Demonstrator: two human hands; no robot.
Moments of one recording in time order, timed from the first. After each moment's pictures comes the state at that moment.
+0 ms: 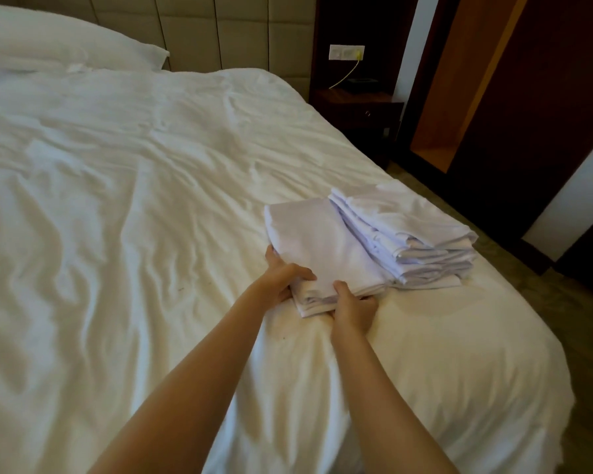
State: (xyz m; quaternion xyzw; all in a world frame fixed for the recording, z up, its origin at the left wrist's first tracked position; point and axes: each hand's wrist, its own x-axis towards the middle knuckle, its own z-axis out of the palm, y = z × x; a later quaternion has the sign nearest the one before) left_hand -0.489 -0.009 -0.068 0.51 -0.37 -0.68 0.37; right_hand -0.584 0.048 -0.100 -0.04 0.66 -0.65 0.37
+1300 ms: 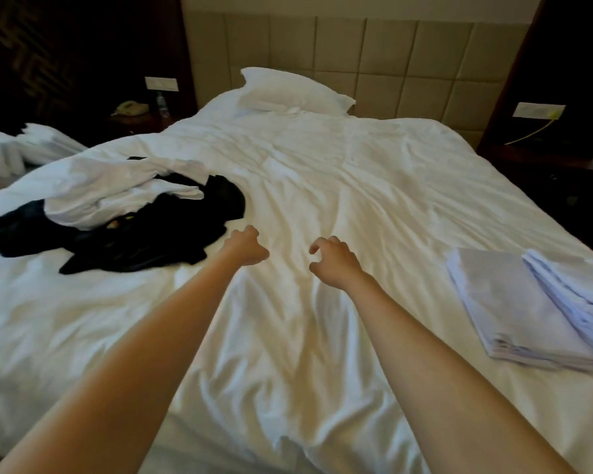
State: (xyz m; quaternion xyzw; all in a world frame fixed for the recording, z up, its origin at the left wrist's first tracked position) left_hand -0.121 0.090 0.028 0.82 -0.52 -0.19 0.15; right_hand -0.297 0.059 0.020 -0.83 0.51 -0.11 0.18
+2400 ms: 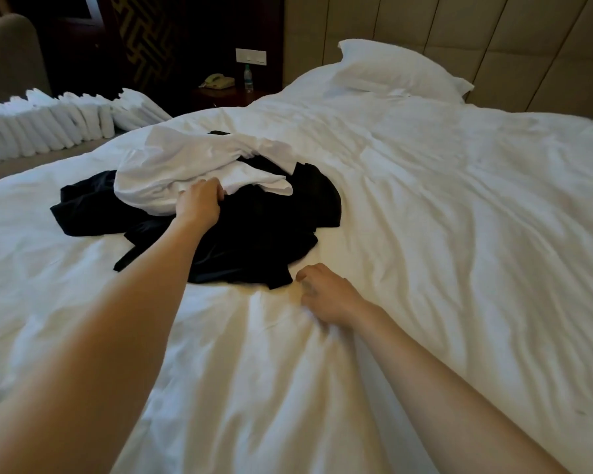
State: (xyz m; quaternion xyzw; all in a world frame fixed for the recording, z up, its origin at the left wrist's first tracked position) left_hand 0.155 0.040 -0.010 0.88 -0.42 0.05 0.21; right_hand -0.093 0.000 -0.059 -0.92 0.32 0.00 0.21
